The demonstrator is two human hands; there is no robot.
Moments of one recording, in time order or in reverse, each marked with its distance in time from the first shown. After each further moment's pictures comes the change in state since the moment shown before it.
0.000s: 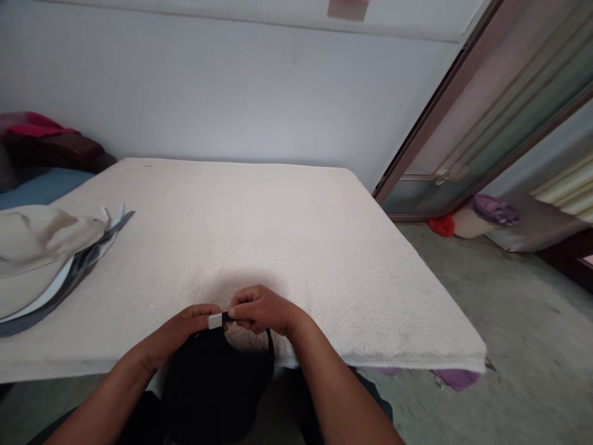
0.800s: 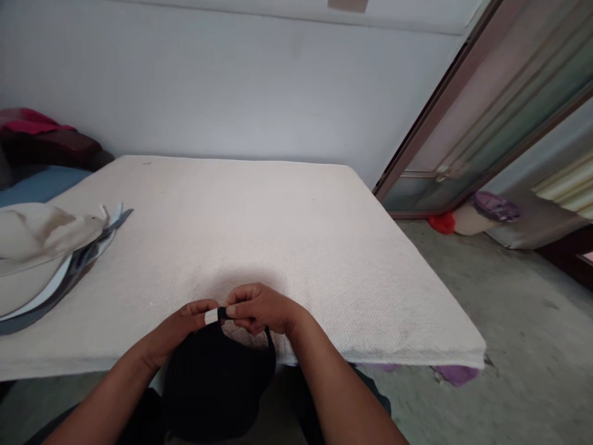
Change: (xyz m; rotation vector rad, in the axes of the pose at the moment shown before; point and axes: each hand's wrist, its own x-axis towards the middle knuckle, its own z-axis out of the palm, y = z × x) left_hand 0.003 -0.005 0.000 -0.228 -0.028 -0.035; right_hand 0.005 0.011 -0.004 0.218 -0.103 -0.032
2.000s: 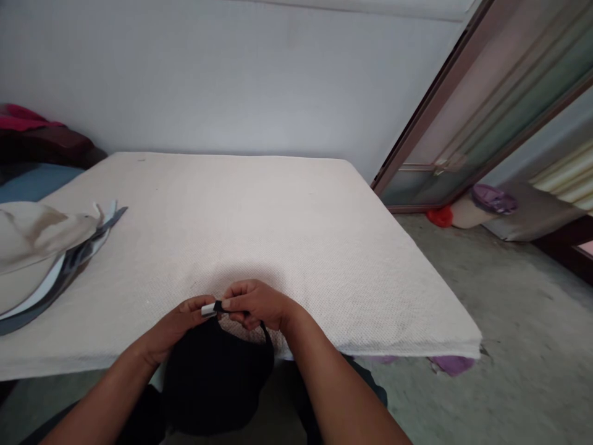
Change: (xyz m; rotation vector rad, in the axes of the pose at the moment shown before) left_hand 0.003 -0.002 -0.001 0.012 0.043 0.019; right_hand 0.002 -0.002 0.005 -0.020 0.095 0.053
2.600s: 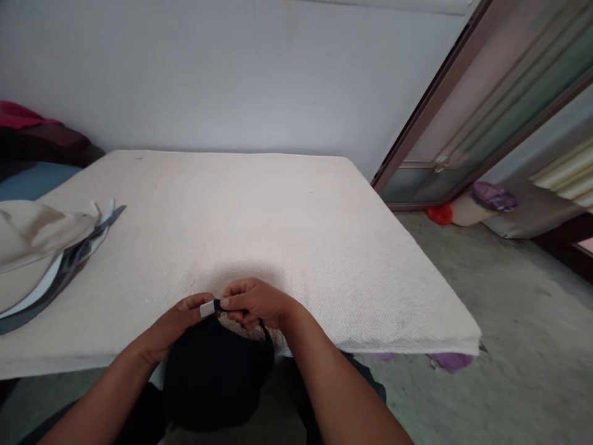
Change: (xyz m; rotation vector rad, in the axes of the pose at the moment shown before) left_hand 0.002 -0.007 -0.007 -0.041 0.009 0.002; right_hand 0.000 -0.001 0.001 0.061 -0.038 0.020
